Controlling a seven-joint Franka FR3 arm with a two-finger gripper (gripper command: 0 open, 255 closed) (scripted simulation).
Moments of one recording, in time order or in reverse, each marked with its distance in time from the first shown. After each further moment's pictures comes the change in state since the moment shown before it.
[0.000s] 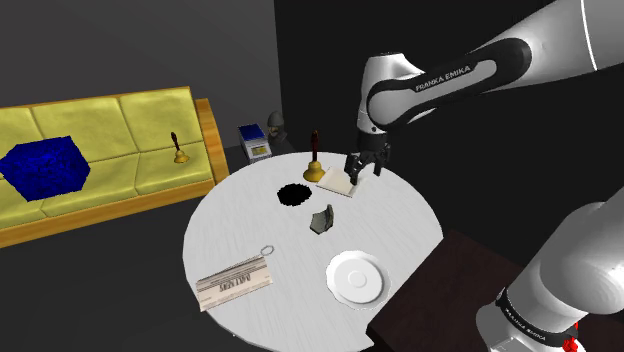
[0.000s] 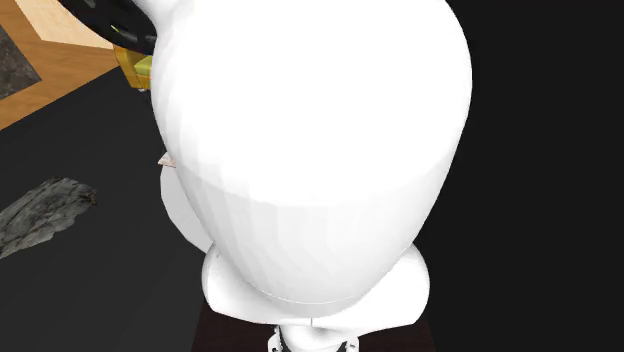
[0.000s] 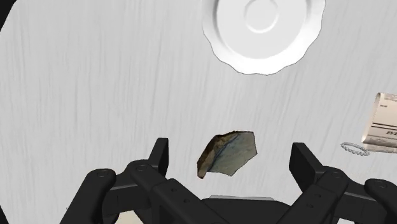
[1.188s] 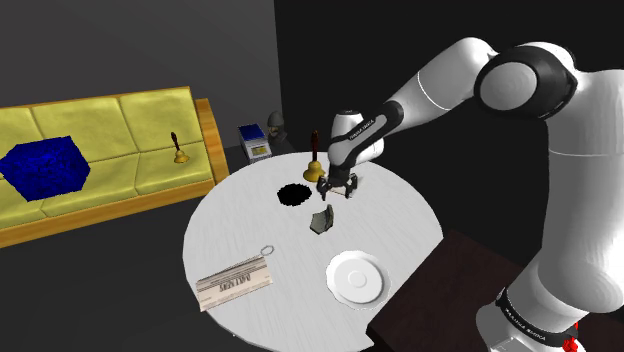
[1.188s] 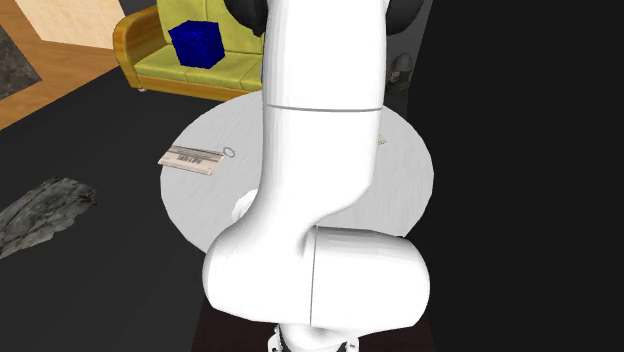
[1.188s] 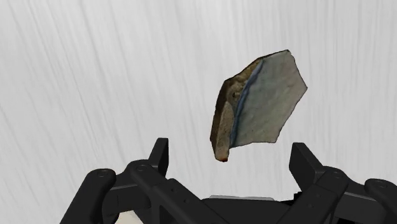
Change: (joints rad) arm -0.022 0.662 -0.043 0.331 -0.007 0.354 0.246
